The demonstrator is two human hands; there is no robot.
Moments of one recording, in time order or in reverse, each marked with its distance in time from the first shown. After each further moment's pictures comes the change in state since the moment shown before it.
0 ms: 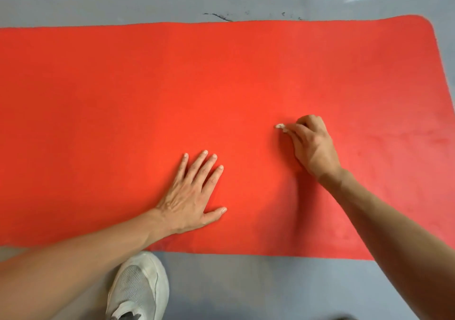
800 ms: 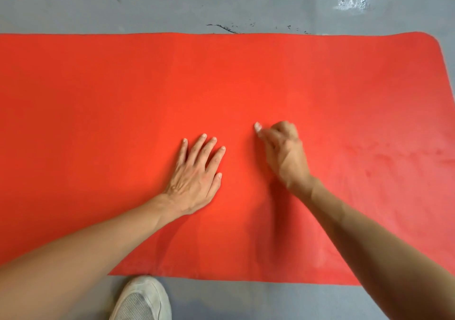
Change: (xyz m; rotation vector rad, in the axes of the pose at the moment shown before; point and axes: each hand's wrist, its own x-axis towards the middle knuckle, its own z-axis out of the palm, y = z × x) left_hand 0.063 -0.041 -0.002 -0.073 0.103 -0.146; right_hand 0.040 -0.052 0.041 0.075 0.001 0.076
